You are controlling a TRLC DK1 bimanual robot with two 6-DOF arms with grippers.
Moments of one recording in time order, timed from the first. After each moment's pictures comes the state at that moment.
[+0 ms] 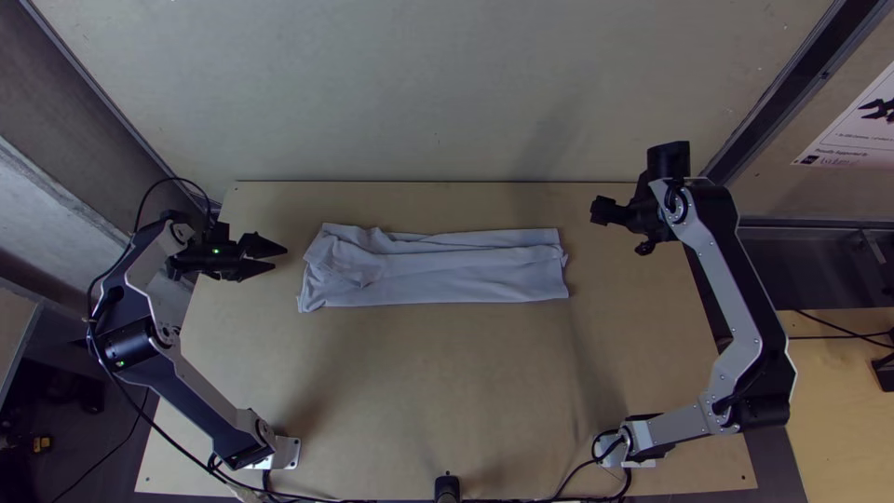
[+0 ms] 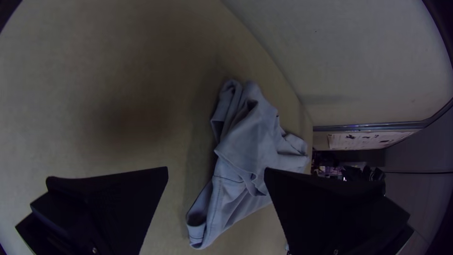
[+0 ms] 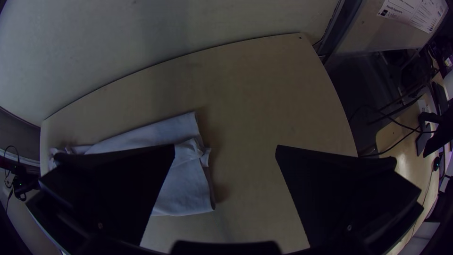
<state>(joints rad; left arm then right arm) 0.48 1.90 1.46 -0.96 0.85 0.19 0.10 1.58 1.61 -0.99 0.06 0.30</state>
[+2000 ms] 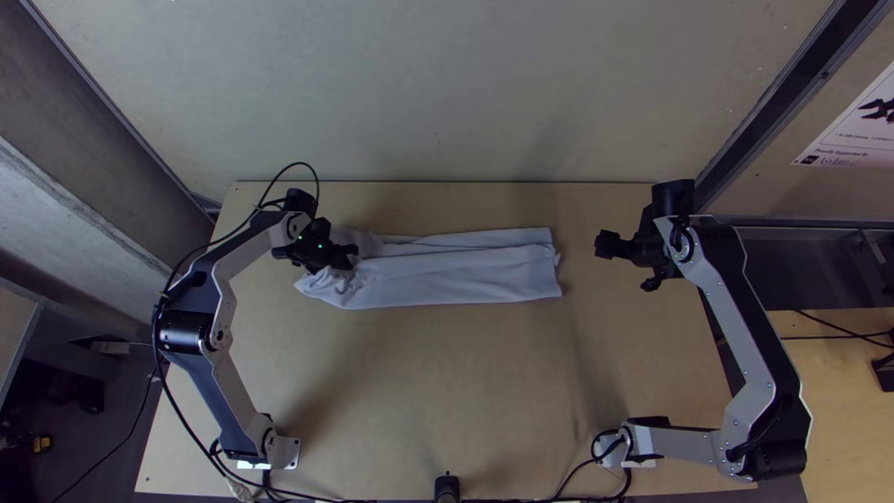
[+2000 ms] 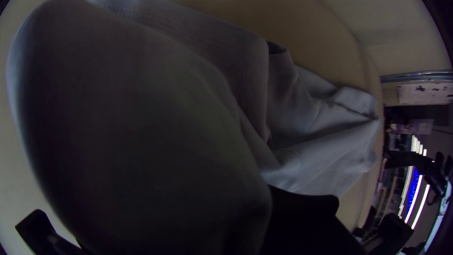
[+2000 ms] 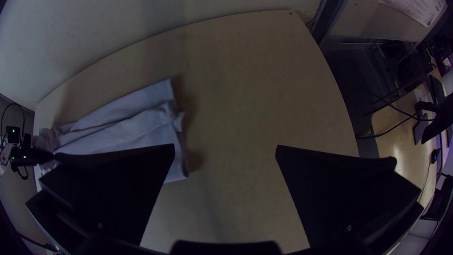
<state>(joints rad) -0.05 1.91 1.44 -0.75 0.31 -0.12 0.08 1.39 1.34 -0.96 0.06 0.28</state>
